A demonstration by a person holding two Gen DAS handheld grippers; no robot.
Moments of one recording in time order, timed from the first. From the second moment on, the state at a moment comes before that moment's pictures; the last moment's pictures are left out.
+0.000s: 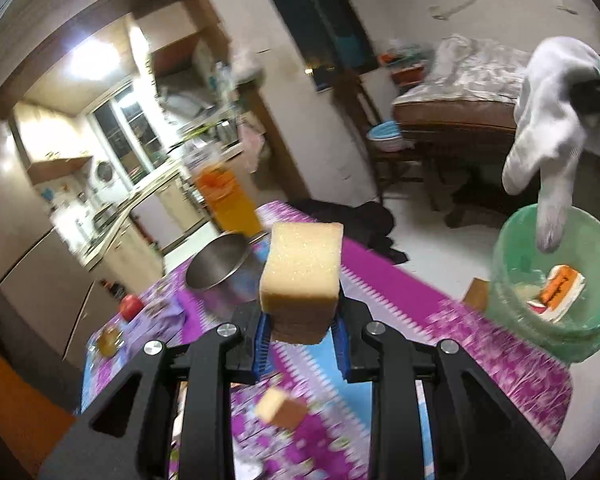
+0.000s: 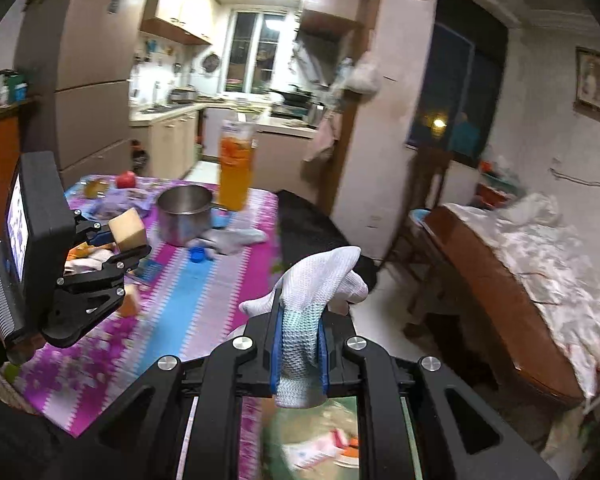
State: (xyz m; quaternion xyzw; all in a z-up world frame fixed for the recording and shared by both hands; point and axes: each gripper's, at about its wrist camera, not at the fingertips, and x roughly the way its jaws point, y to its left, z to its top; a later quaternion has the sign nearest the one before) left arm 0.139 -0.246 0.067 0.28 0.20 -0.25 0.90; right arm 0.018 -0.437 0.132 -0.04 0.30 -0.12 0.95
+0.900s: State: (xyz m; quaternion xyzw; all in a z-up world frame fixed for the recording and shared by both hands) left arm 0.079 -0.449 0.003 0.38 0.27 -0.59 0.67; right arm -0.022 -0.583 0.032 0.06 0.53 -0.21 0.82
